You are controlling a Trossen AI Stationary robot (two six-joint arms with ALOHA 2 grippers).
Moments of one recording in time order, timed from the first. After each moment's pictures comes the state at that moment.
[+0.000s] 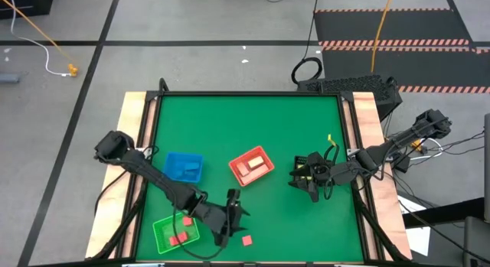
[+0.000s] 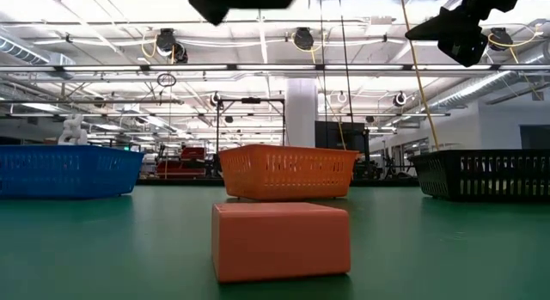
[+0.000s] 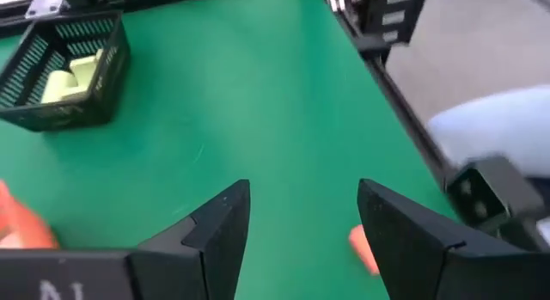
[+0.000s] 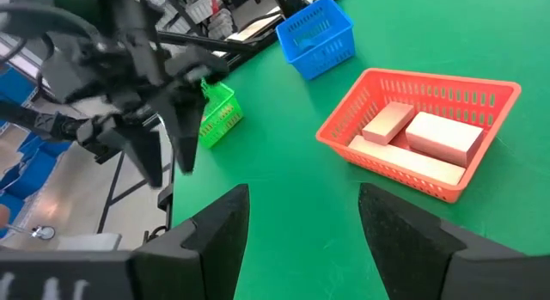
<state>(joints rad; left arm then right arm) -0.55 1.78 1.17 -0.01 -0.27 -0.12 0.47 0.93 0.58 -0.10 0.39 0.82</state>
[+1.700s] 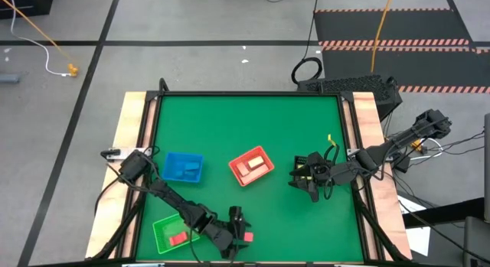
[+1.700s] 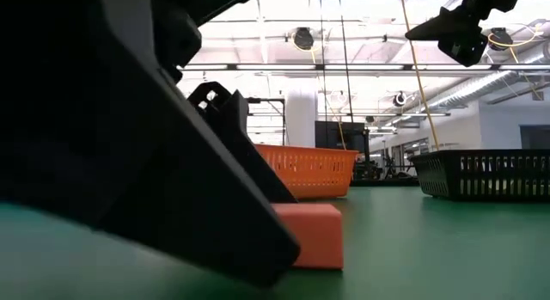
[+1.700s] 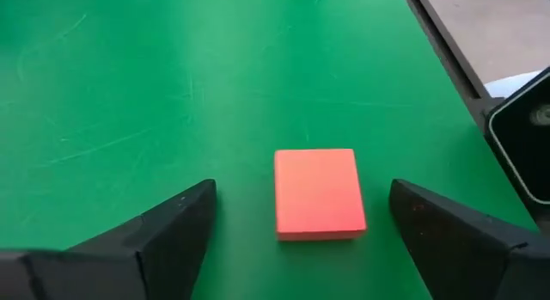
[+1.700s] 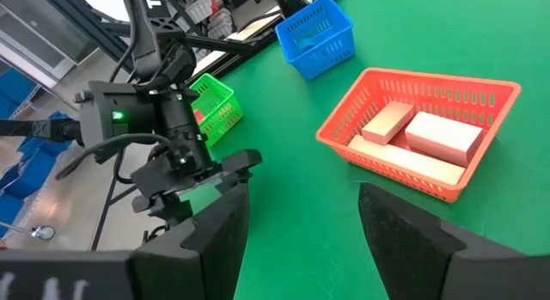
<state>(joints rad) -0.64 2.12 1.17 0.26 -0.31 -0.34 0.47 0.93 0.58 -0.10 0.39 0.82</state>
